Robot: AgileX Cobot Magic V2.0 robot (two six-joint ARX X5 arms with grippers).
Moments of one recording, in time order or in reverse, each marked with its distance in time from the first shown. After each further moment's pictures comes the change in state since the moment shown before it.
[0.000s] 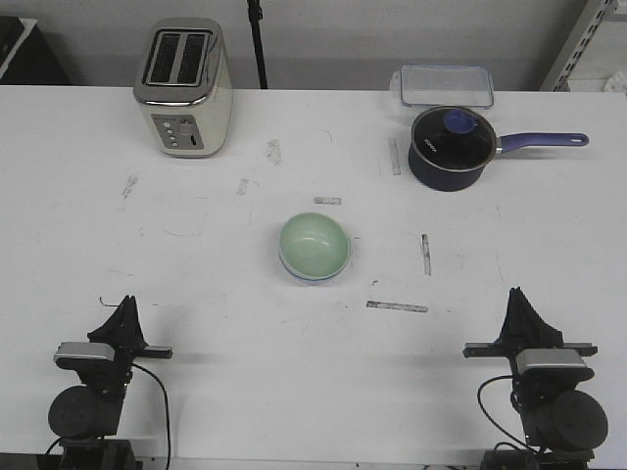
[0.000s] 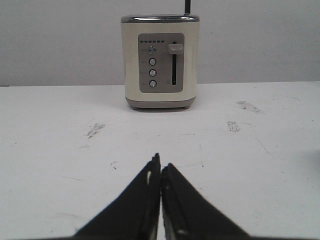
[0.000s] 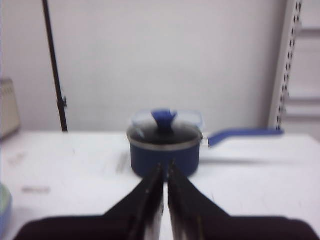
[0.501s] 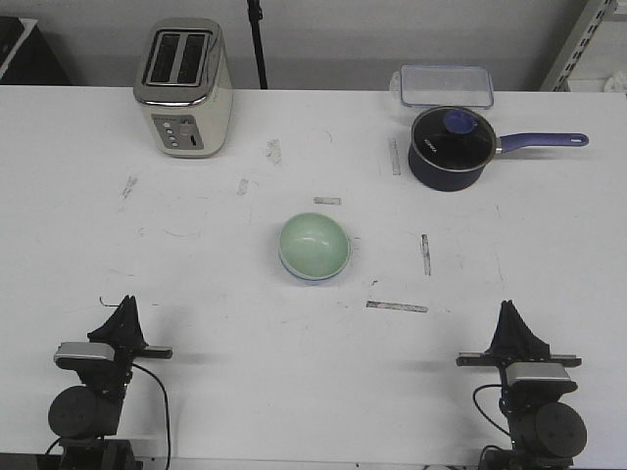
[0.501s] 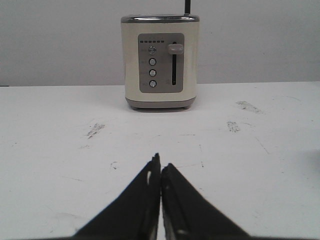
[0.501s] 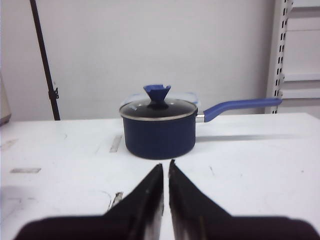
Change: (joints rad) left arm 0.000 0.000 0.000 0.000 0.000 0.000; right arm -0.039 -0.180 -0.224 0.073 -0.031 0.029
